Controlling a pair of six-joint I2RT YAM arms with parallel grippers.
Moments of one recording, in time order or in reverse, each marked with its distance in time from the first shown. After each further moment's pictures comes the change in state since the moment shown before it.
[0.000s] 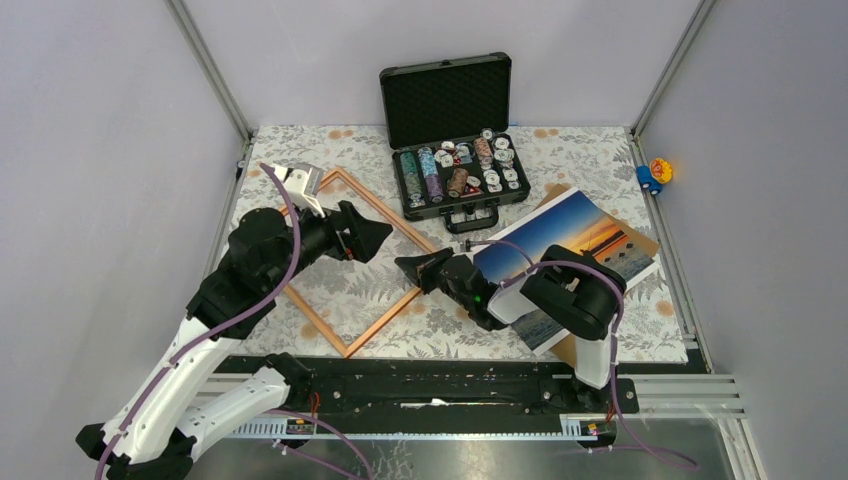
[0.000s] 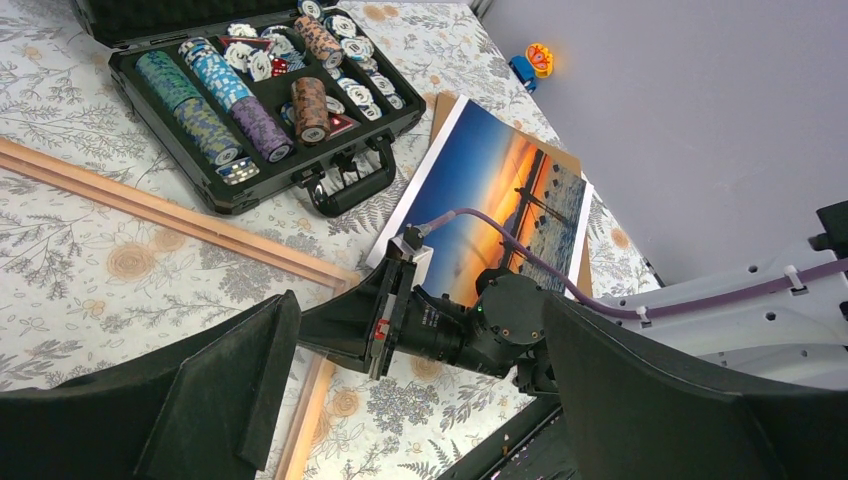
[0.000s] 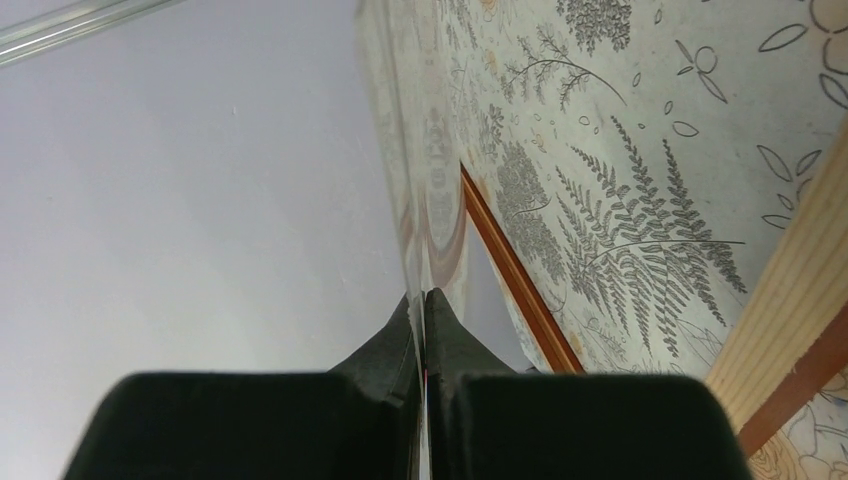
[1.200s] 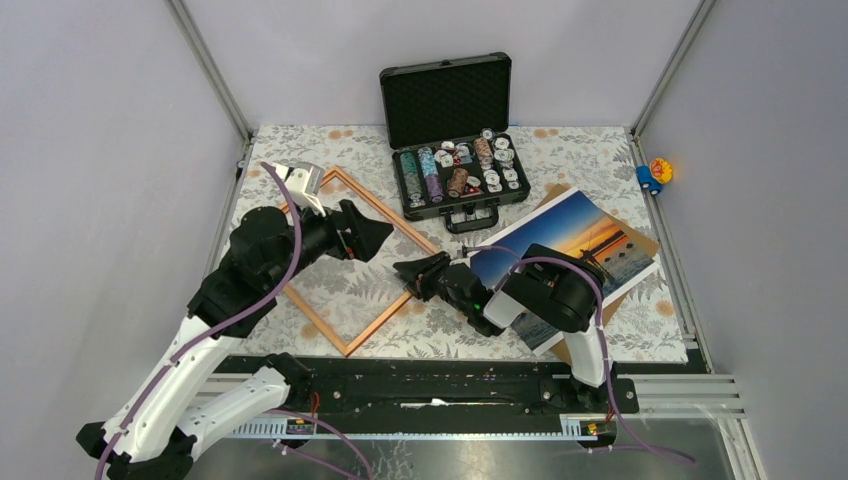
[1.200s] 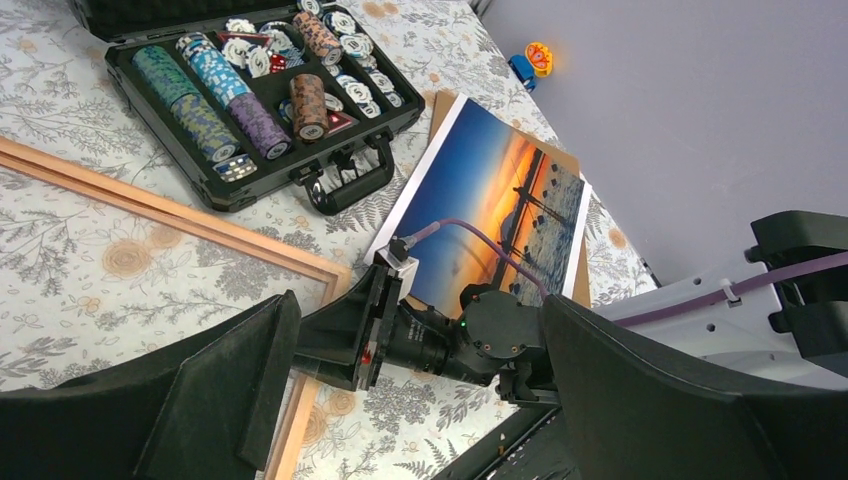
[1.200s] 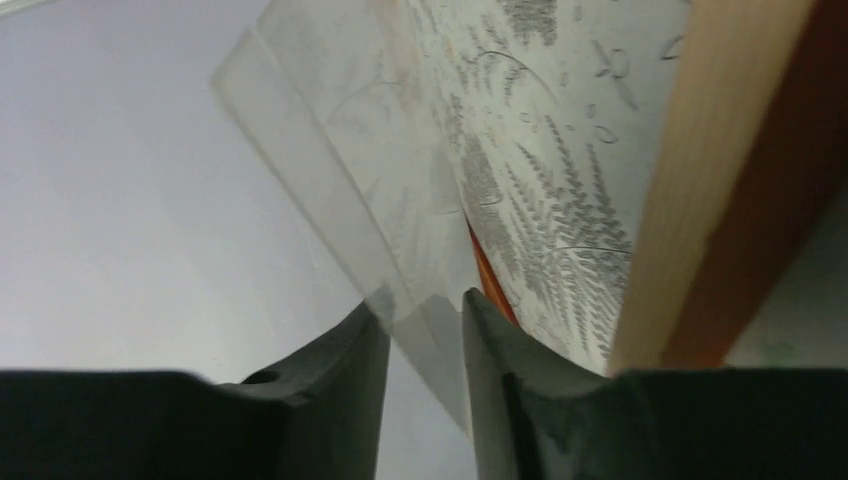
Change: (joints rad) left arm 0.000 0.008 0.003 -0.001 0.000 -0.005; right arm 0.012 0.129 -0.015 0.187 -0.022 -0.018
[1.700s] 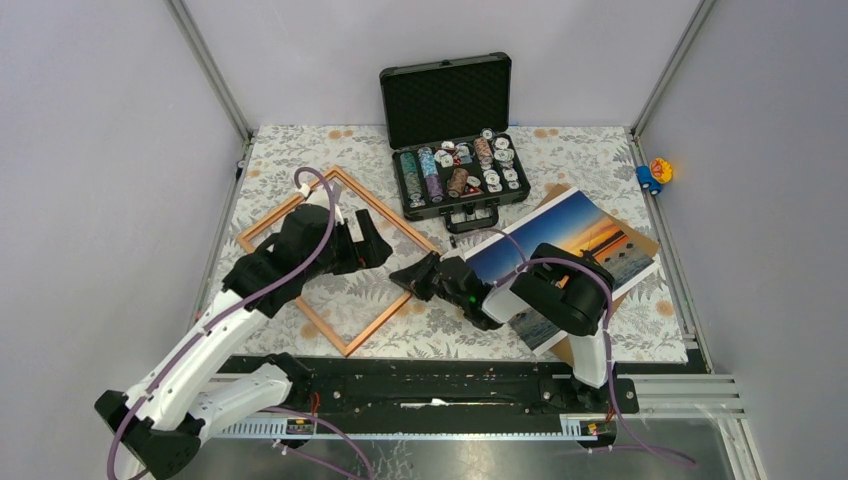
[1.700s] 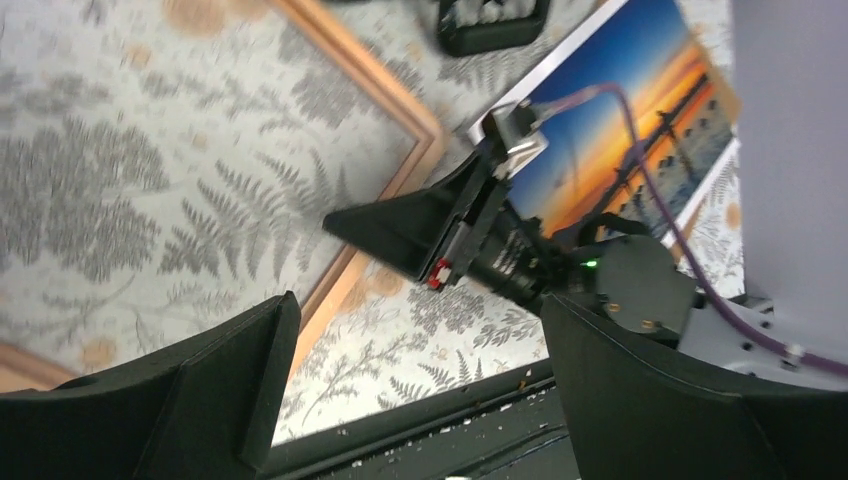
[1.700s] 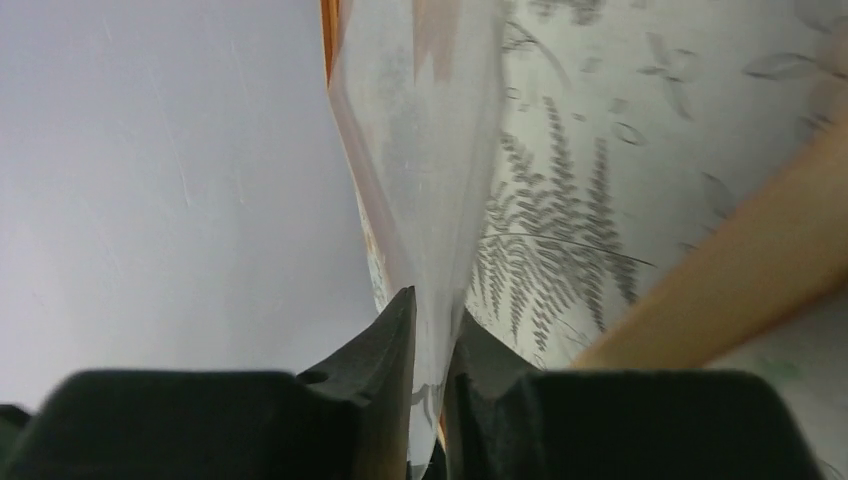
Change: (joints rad) left arm 0.005 0.107 -0.058 -0.216 -0.116 -0.202; right arm -0.005 -0.057 0.022 -0.180 -0.092 -0.308
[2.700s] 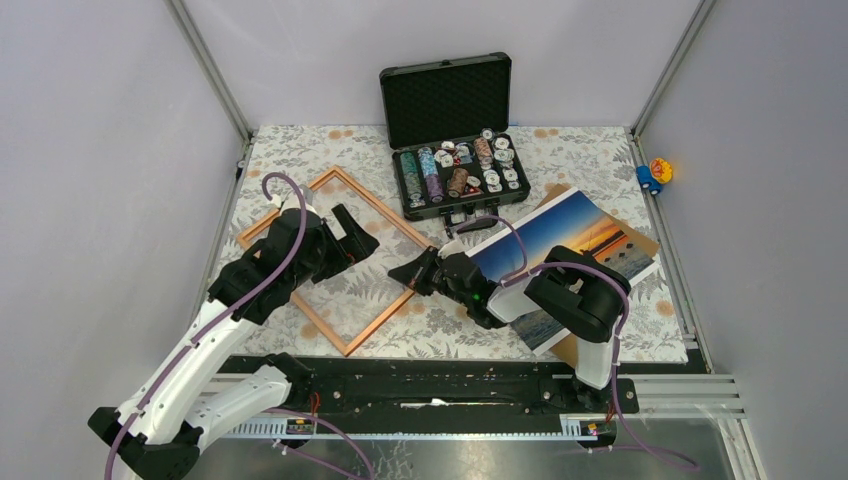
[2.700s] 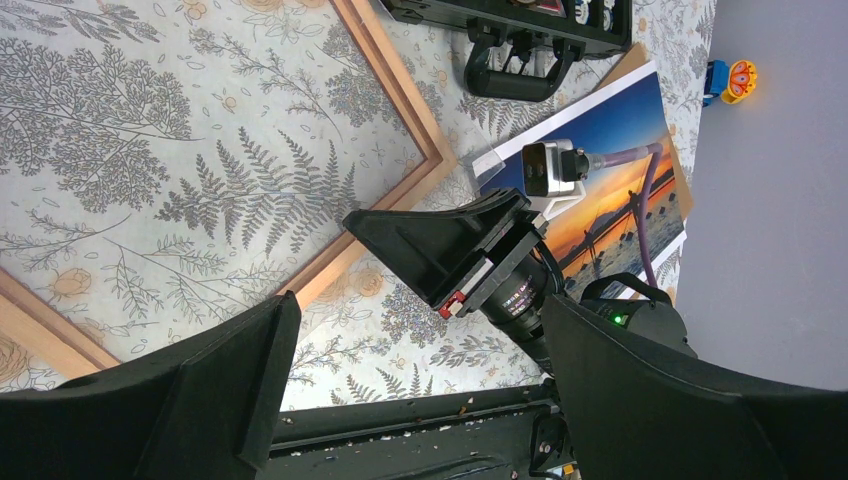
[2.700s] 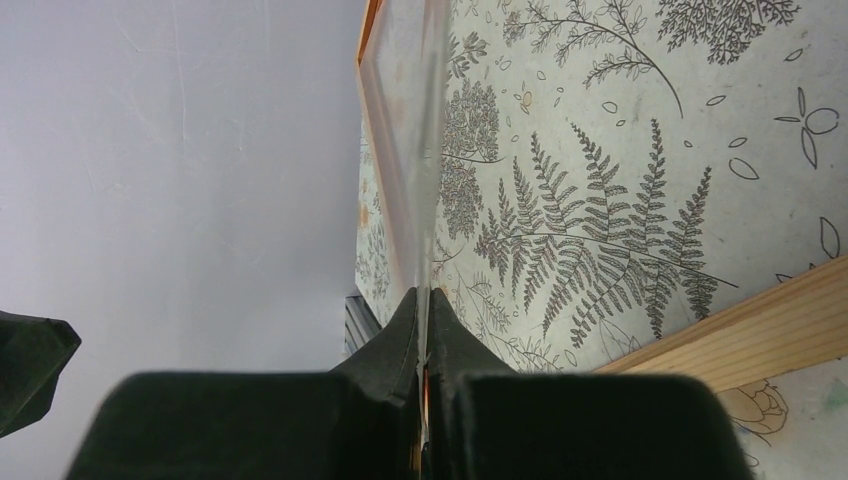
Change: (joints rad) left arm 0.032 -0.030 0.014 -0.120 -0.098 -0.262; right arm -0.001 -0.088 0.013 -0.006 -0.050 -0.237
